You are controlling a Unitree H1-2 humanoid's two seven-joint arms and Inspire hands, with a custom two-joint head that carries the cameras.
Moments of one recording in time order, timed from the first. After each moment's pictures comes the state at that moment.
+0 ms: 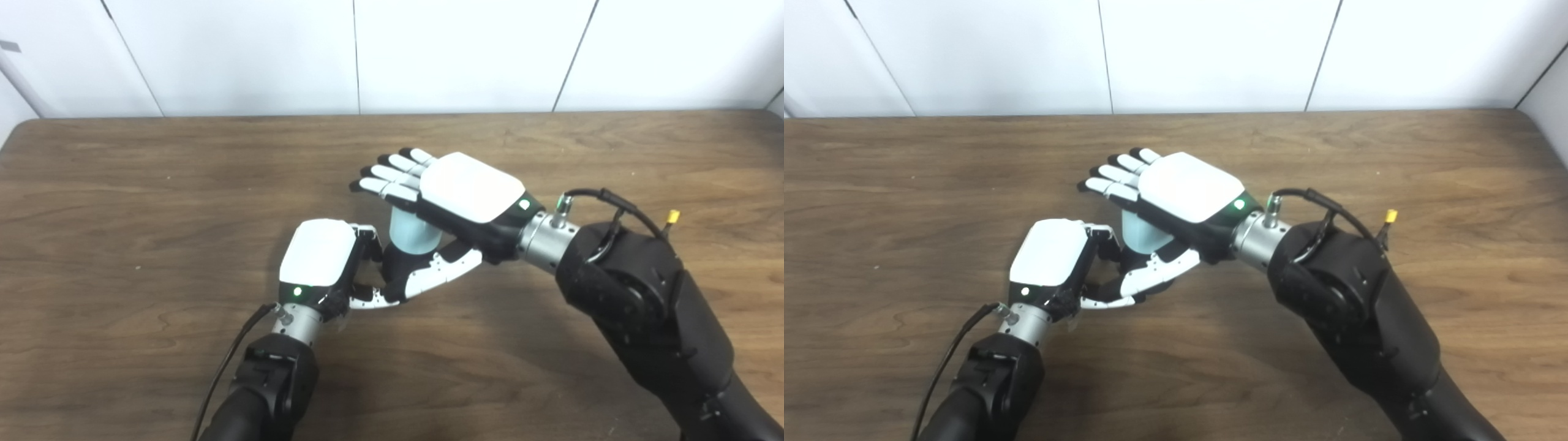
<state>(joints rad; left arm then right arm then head) -0.10 0.17 -0.47 -0.22 1.19 0.22 -0.14 -0.42 -0.35 0.38 -0.59 -0.81 0.19 0.78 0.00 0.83</state>
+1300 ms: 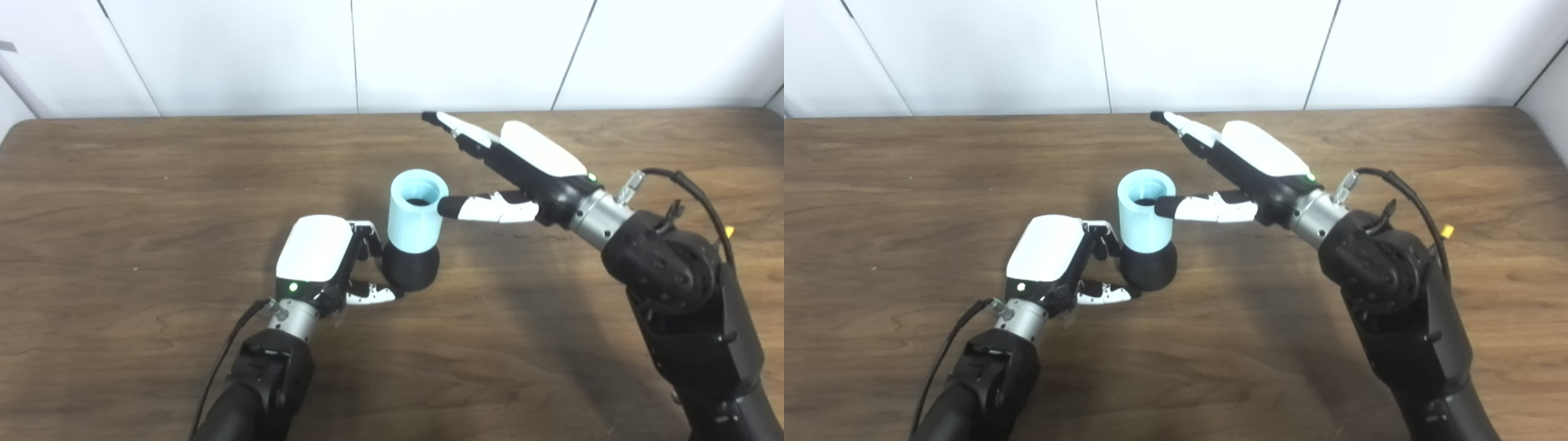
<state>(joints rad) -0.10 0.17 -0.41 -0.22 1.11 0.19 -0.13 -0.32 -0.34 0.16 -0.49 -0.54 0.25 0.60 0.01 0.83</state>
